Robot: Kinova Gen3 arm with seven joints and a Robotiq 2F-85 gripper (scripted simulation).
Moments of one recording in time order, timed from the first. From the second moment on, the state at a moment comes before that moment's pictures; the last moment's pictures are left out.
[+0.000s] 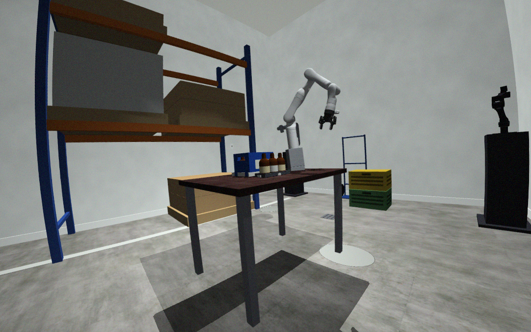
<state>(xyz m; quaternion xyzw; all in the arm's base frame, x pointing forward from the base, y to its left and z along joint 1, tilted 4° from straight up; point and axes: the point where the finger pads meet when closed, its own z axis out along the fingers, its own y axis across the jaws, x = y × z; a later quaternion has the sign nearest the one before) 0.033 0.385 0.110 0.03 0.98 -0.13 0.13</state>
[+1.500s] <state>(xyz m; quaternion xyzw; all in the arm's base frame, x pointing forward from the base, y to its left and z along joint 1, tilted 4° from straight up) 0.123 0.368 0.099 0.19 0.97 -0.11 0.08</state>
